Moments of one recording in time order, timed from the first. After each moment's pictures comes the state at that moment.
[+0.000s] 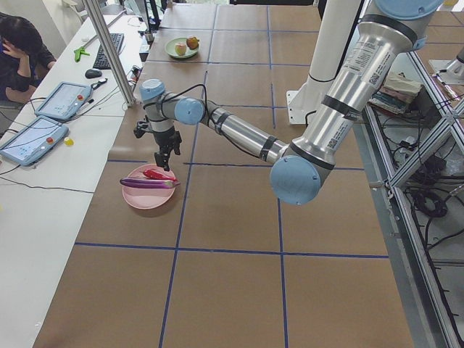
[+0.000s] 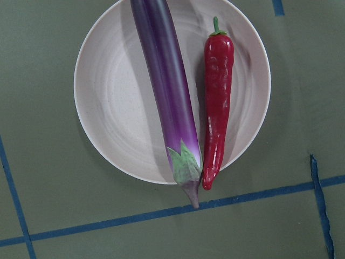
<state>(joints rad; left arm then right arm) -1.18 -2.04 -1.55 -1.38 -2.17 -0.21 1.48 -1.69 1.85 -1.68 2.31 0.06</state>
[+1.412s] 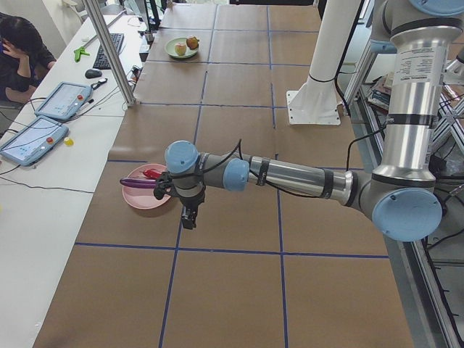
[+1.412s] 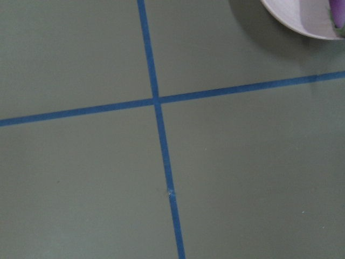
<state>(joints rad) -1.56 -1.53 -1.71 -1.46 -2.36 0.16 1.48 -1.73 1.86 -1.68 2.32 0.05</state>
